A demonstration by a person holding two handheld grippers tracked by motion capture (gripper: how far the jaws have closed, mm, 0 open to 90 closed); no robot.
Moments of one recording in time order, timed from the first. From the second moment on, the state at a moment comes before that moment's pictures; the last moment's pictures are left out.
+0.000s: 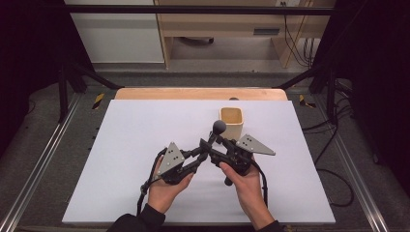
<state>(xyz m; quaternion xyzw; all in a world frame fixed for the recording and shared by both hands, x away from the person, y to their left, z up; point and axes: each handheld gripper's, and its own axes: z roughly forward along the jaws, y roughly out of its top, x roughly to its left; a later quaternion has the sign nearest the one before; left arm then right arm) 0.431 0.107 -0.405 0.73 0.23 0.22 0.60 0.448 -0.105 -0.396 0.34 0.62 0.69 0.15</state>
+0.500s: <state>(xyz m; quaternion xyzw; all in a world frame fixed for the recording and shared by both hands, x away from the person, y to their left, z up) 0.431 0.107 -0.404 0.74 0.23 0.22 0.60 0.450 -0.108 -0.399 0.34 0.62 0.70 0.13</state>
